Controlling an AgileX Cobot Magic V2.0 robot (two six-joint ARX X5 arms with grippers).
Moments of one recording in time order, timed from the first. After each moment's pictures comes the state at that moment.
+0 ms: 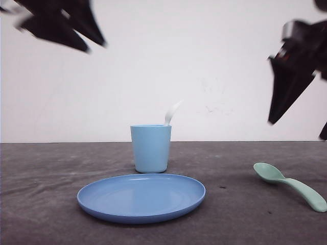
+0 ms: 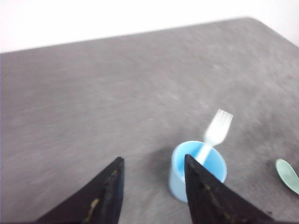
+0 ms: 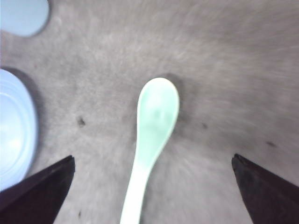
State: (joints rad) left arm -0.30 1.09 1.03 -0.34 0.19 -0.04; right arm 0.21 1.35 0.84 -0.54 -0.32 0.08
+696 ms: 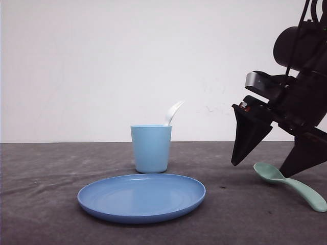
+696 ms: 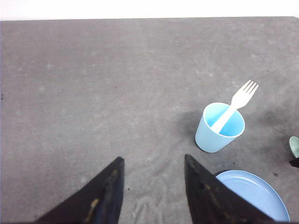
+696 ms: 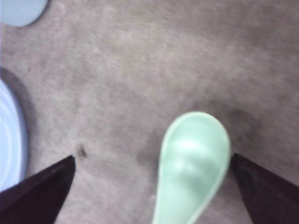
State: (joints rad) left arm -0.16 0.79 1.03 -0.73 0.18 -0.04; right arm 0.27 1.57 0.84 -0.33 -0.39 0.08
